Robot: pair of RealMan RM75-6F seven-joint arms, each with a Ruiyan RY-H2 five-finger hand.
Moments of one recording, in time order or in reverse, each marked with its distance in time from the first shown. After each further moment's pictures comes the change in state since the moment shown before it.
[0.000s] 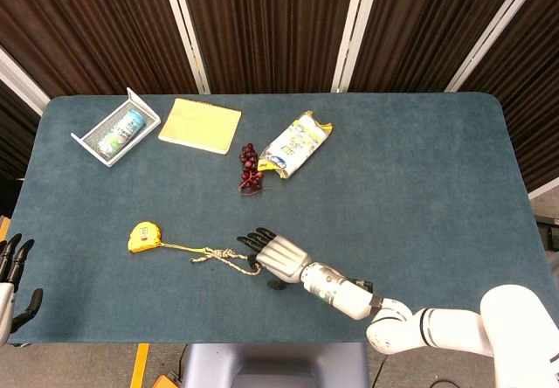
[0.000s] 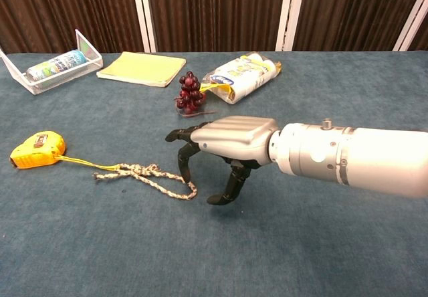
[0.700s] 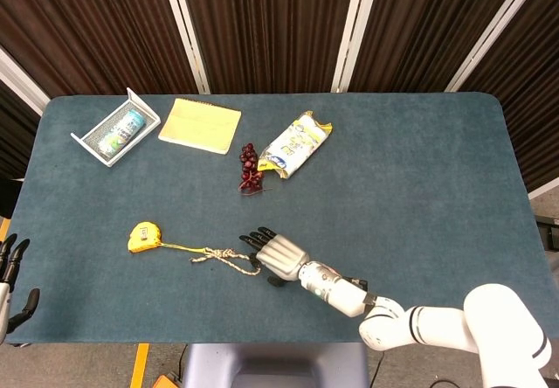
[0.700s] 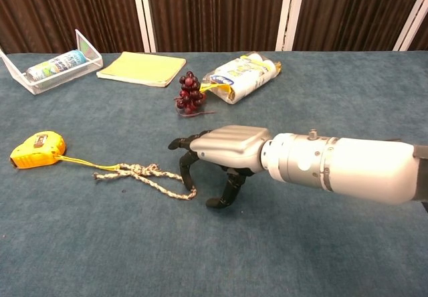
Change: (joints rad) left arm 0.006 0.008 -0.005 -0.006 -0.013 0.002 -0.012; right arm 0.037 -0.073 -0.022 0.101 0.050 -0.006 0.002
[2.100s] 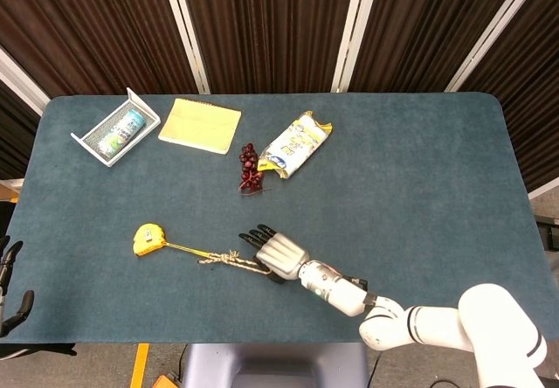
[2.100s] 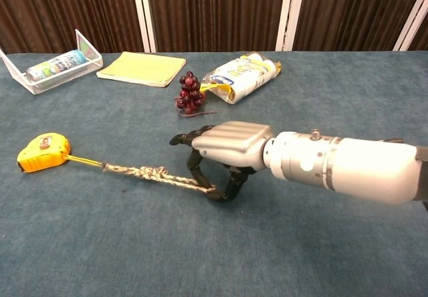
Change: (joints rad) left arm 0.017 0.015 0.002 -0.011 0.009 0.016 -0.014; right arm 0.005 0.001 -0.031 0.021 -0.025 0.056 -0.018
